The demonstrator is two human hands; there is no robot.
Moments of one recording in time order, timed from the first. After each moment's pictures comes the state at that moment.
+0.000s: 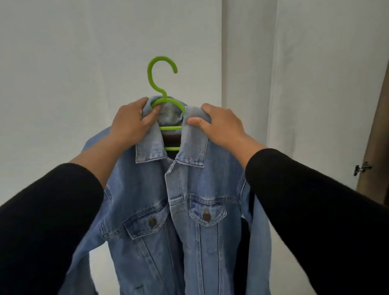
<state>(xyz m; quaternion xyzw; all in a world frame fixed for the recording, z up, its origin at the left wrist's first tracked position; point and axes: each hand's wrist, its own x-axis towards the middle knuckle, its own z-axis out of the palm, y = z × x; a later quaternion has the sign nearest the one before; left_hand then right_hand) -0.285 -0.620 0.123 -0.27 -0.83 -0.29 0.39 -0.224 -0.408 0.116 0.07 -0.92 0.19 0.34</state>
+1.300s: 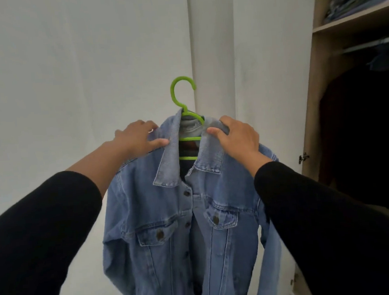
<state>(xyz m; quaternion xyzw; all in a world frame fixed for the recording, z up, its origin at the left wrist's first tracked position) -0.240 -0.661 0.138 -0.31 -0.92 -0.12 0.21 -0.114 -0.441 0.106 -0.12 -0.88 0.14 0.44</state>
